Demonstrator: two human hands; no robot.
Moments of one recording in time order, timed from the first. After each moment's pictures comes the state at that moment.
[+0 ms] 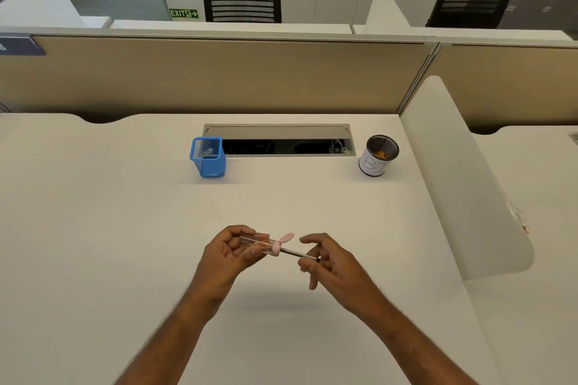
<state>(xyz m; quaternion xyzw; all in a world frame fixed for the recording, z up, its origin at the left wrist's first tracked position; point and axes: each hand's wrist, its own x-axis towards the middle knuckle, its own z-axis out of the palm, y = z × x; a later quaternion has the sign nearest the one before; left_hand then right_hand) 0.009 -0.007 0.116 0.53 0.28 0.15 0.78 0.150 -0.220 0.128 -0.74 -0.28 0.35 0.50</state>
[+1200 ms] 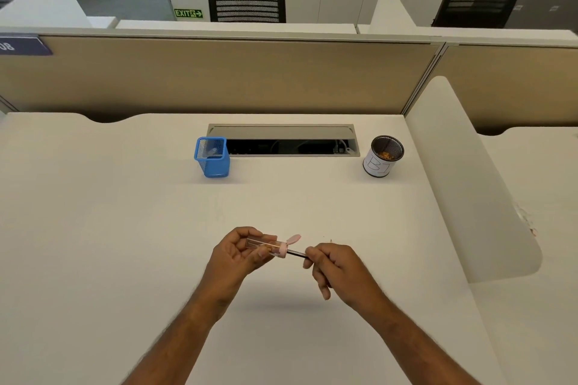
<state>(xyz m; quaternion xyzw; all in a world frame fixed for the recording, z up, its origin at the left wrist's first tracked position) 0.011 -0.010 0.110 0.52 0.27 0.14 0.80 0.153 -0.212 0.122 -0.75 -0.25 0.36 0.50</state>
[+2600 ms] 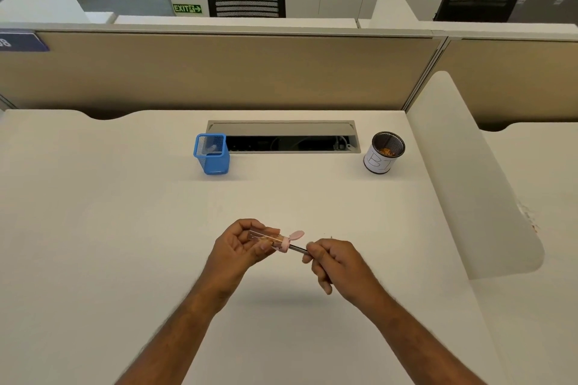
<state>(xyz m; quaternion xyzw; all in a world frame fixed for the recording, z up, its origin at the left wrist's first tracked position) 0.019 -0.007 0.117 0.52 0.24 0.13 0.81 0.155 -0.208 0.122 -0.72 -0.23 0.38 0.53</state>
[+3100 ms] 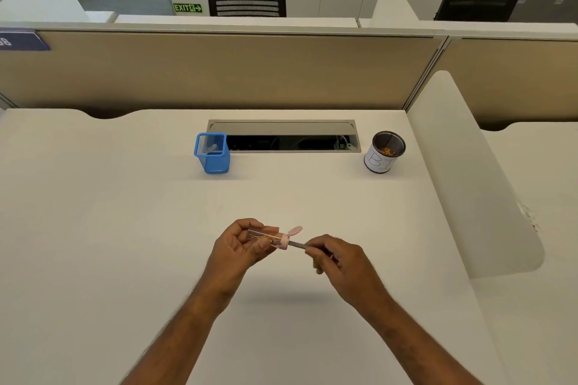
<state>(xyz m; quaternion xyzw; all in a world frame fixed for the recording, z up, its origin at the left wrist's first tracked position) 0.018 -0.010 0.115 0.51 0.26 0.15 0.81 0.152 -0.217 0.123 -0.79 -0.34 0.23 0.46</state>
